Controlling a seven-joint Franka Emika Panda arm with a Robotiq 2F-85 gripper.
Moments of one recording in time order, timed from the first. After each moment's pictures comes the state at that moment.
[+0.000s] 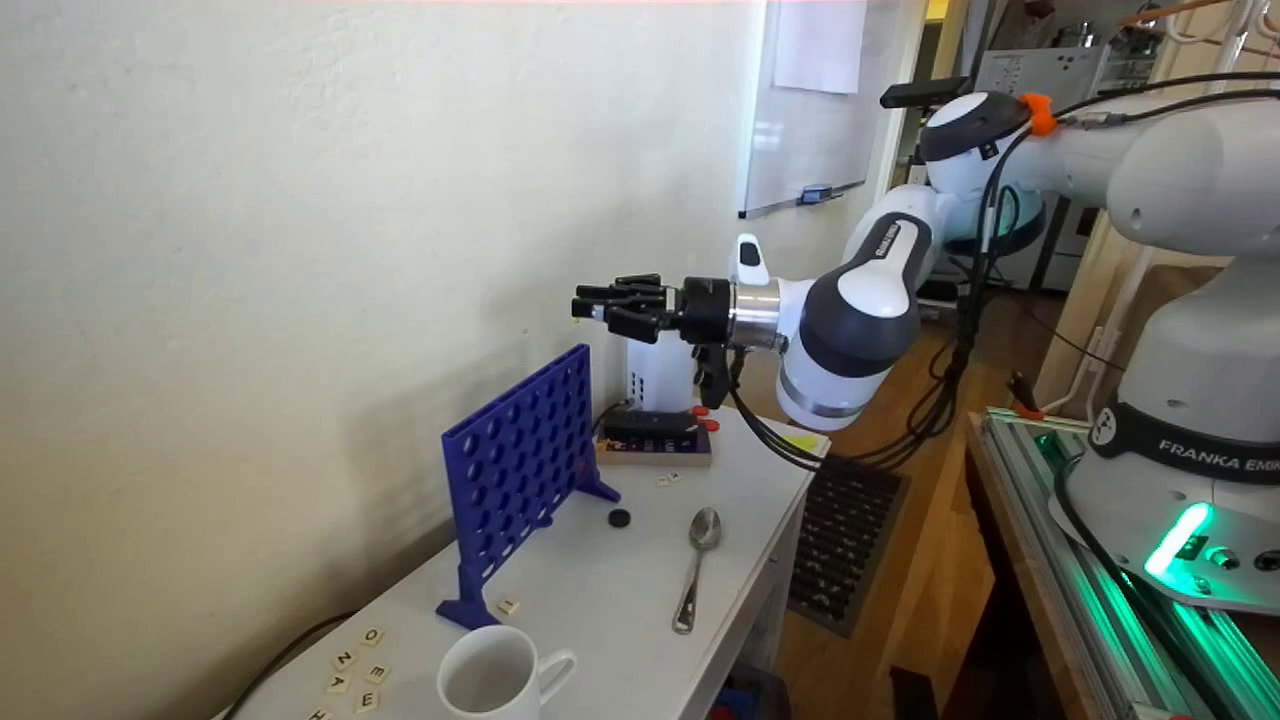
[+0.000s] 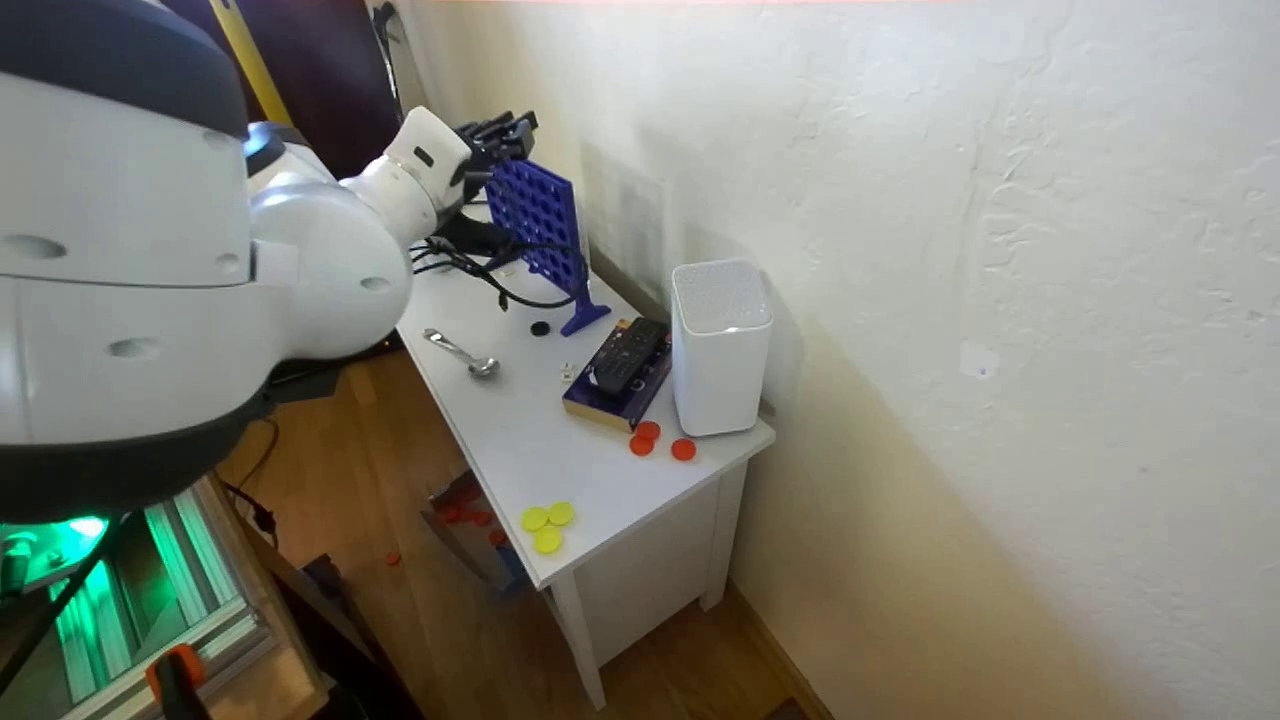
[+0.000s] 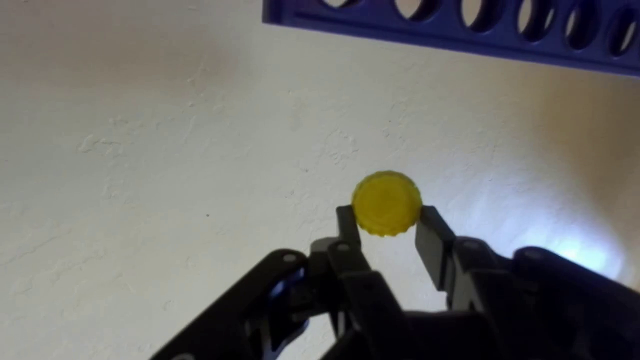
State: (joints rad) arm -1.28 1.50 0.97 -2.52 -0.78 4.22 -1.21
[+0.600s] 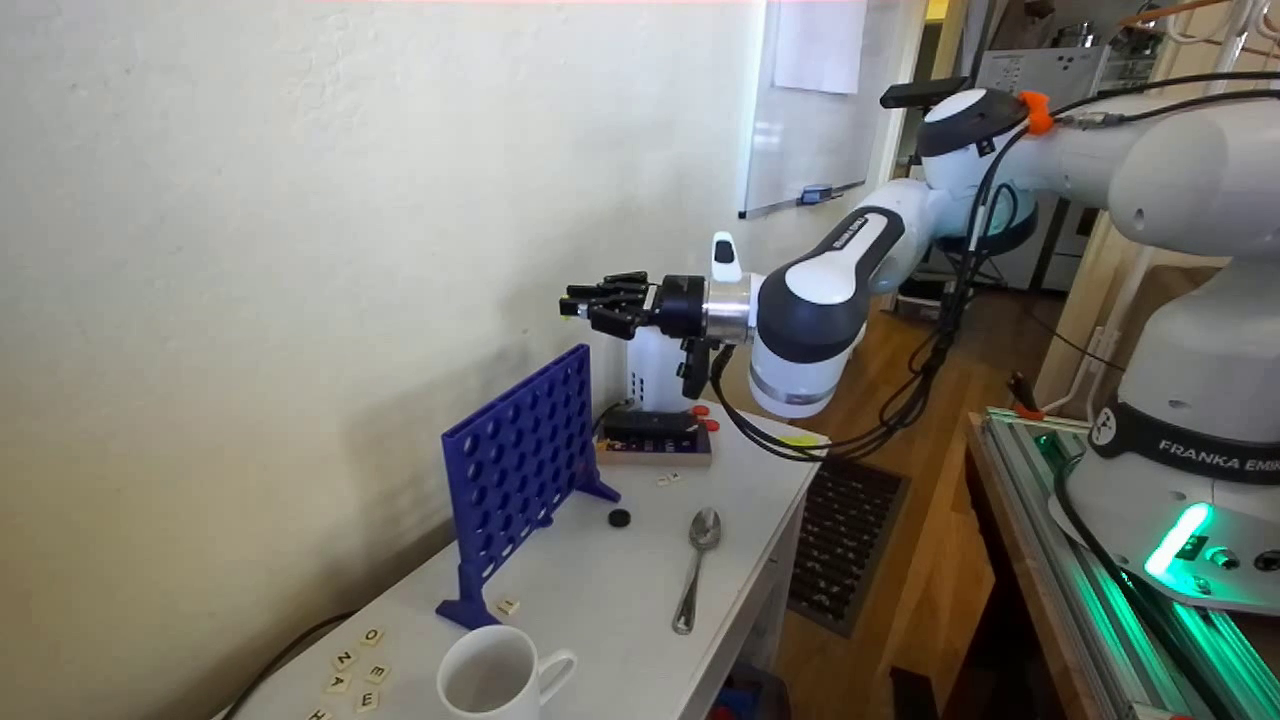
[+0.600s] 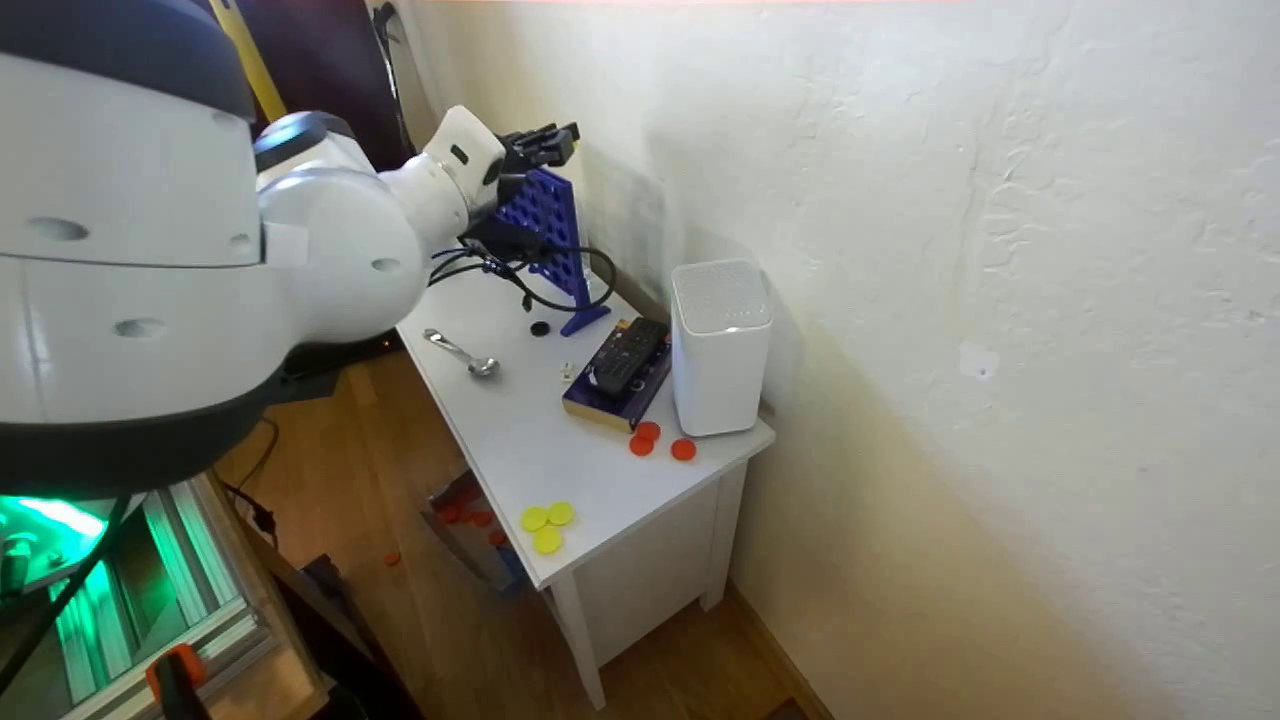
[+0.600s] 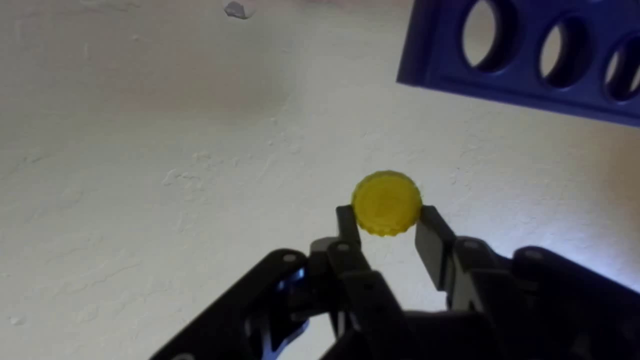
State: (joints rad) arm -1.26 1.50 1.01 -2.43 -0.65 4.22 -1.27
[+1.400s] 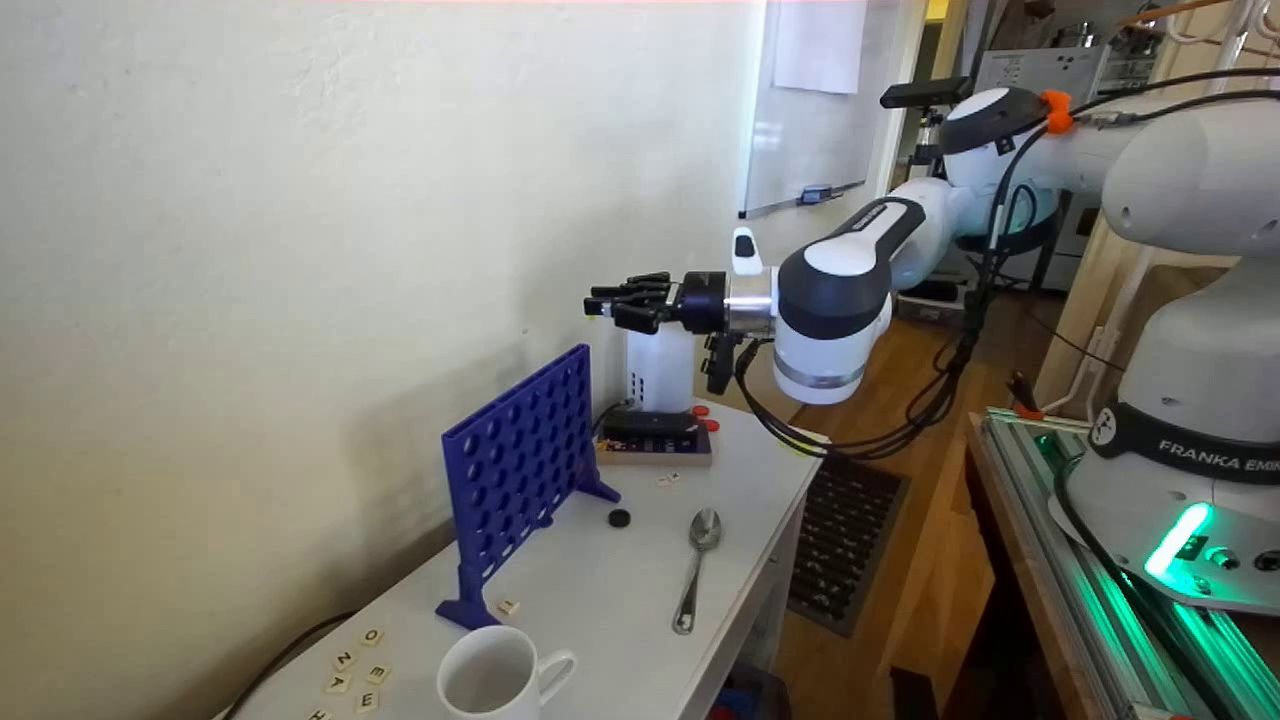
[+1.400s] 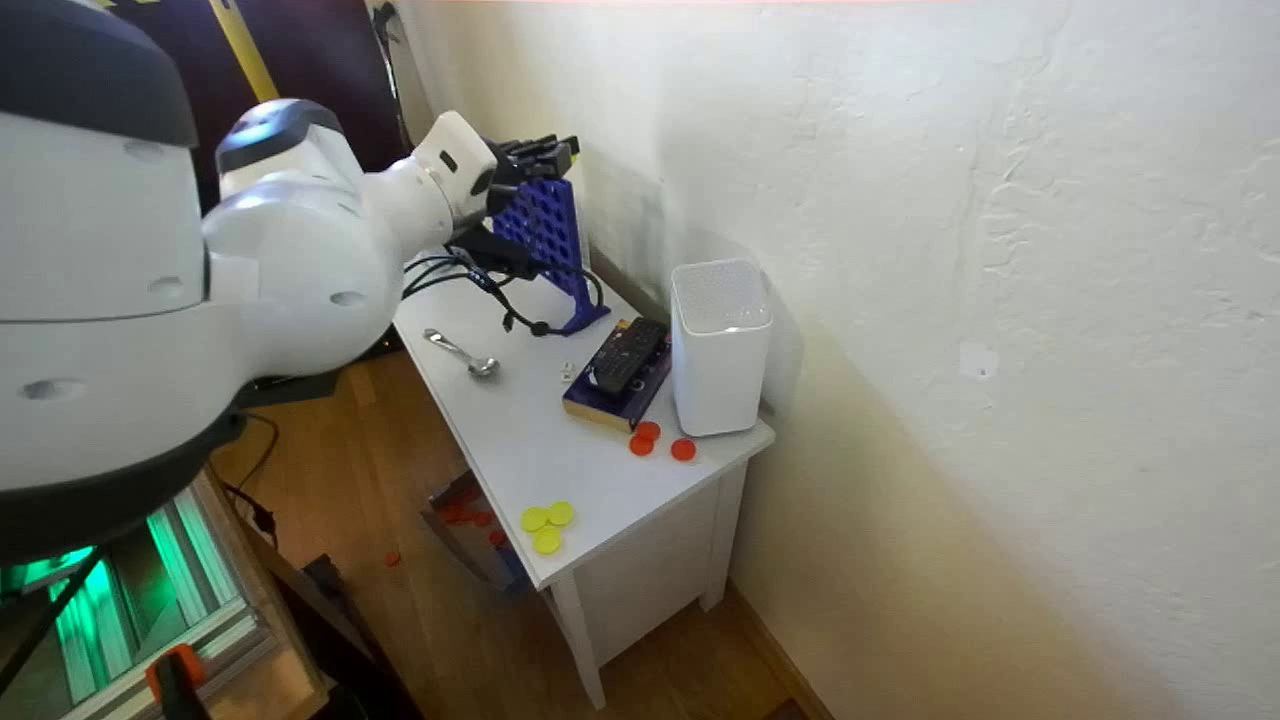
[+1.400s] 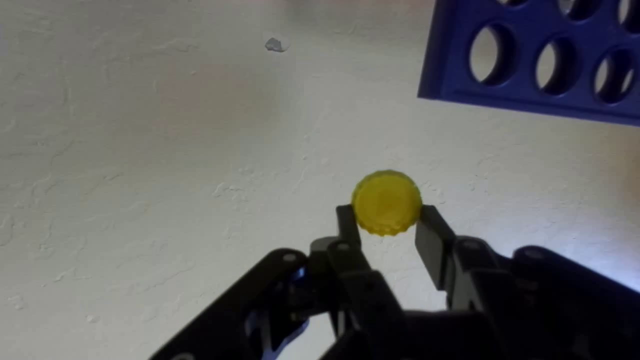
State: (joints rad) arm -1.36 1.50 1.02 -2.52 -0.58 4.22 -1.31
